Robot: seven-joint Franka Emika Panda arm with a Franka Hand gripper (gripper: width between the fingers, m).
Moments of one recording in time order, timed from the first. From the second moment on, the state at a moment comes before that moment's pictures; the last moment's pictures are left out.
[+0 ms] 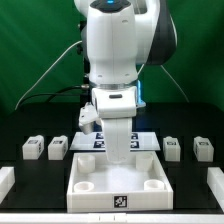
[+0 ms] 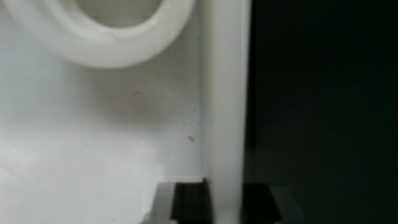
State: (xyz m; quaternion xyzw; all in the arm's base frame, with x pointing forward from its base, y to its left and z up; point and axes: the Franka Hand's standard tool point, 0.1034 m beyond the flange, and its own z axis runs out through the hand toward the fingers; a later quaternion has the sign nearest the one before) arm 0.440 -0.015 0.013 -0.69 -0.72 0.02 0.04
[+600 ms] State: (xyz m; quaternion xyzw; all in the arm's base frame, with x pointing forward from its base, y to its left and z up) arm 0.475 0.043 0.019 -0.71 -0.71 0.01 0.04
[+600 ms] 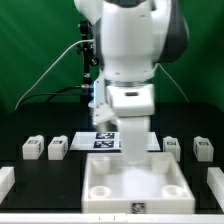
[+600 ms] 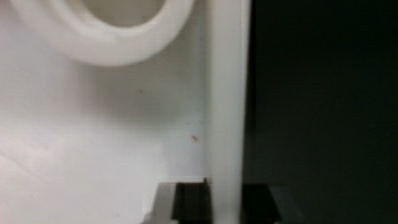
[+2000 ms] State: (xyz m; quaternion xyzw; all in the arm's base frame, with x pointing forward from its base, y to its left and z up) arm 0.496 0.069 0.012 -0.72 -0.70 0.01 0.05
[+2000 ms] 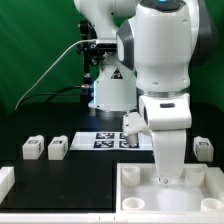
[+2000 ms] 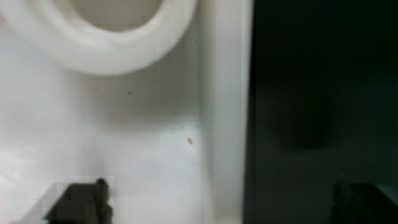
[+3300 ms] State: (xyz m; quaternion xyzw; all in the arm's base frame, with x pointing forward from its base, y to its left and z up) arm 0.483 0.127 0.052 -0.90 -0.44 0.01 0.04
